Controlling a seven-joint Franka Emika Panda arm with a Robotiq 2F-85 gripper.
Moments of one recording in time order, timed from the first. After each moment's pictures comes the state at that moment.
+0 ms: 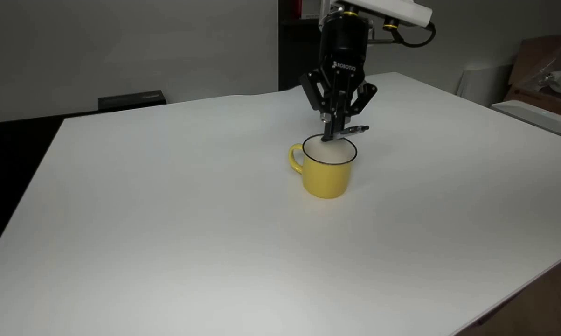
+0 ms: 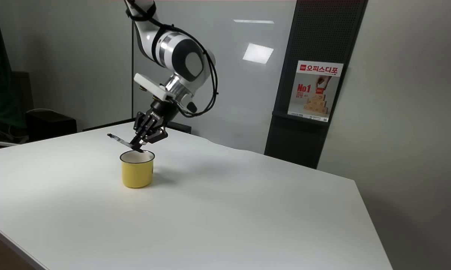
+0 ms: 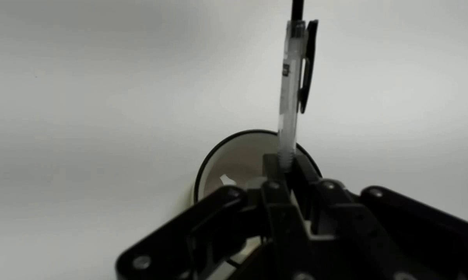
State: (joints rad) arm -0.01 0.69 0.05 -1.67 0.36 1.84 0.08
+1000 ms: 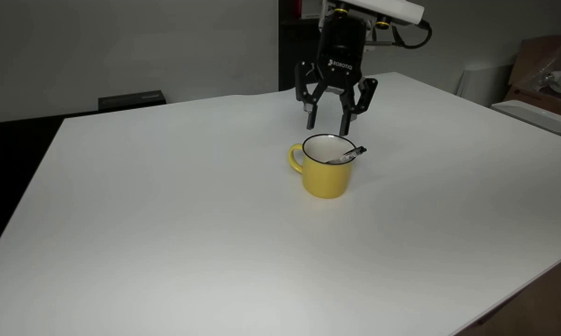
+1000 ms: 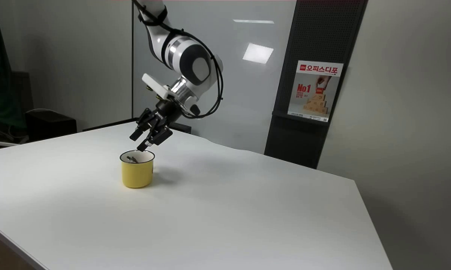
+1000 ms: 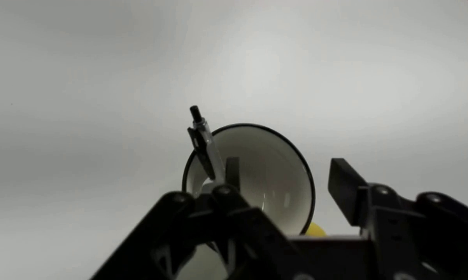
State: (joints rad) arm -0.03 0.74 0.04 -1.59 0.43 1.77 0.16
